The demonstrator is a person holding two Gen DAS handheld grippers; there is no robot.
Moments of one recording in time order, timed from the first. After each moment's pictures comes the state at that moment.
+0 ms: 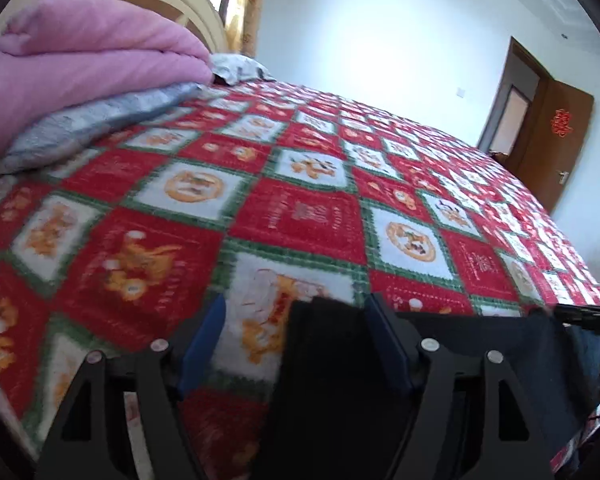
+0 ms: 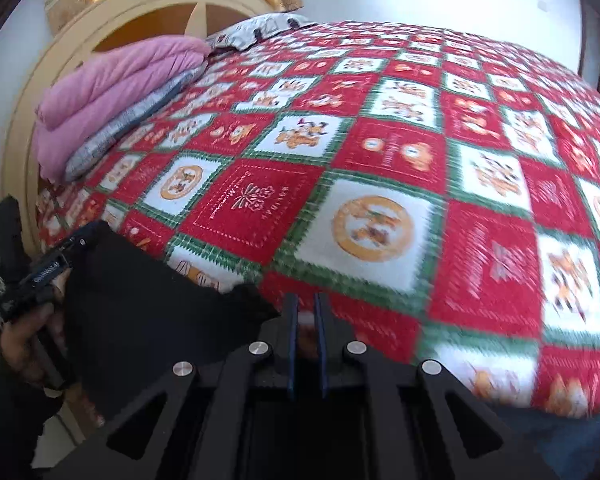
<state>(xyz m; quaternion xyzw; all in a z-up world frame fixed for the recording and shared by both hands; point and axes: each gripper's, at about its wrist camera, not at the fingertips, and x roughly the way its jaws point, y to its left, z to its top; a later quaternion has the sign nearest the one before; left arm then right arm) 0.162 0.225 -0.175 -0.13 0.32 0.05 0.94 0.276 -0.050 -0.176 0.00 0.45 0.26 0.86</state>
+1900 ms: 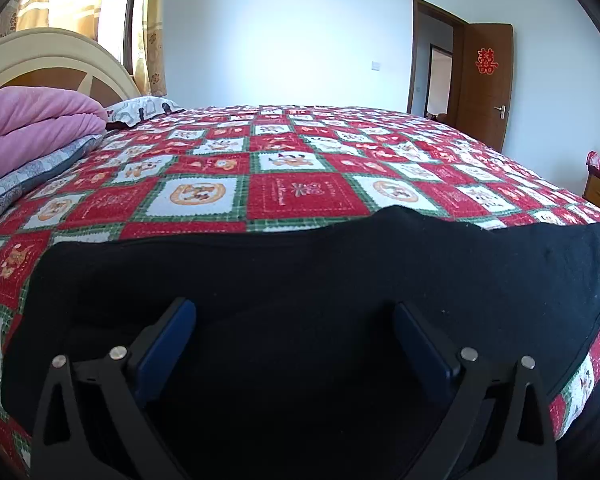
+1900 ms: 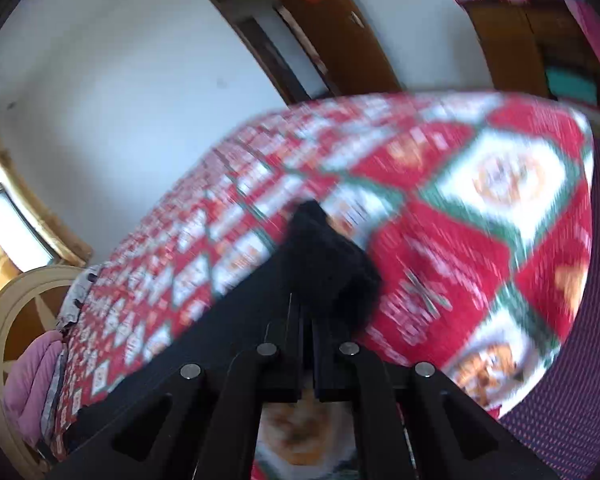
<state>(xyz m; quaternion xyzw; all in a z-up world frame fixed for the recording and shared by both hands) 0.134 0.067 -0.193 -0.01 0.29 -0.07 0.96 0.046 -0.534 -0.154 0.32 0.27 -0.13 0.90</state>
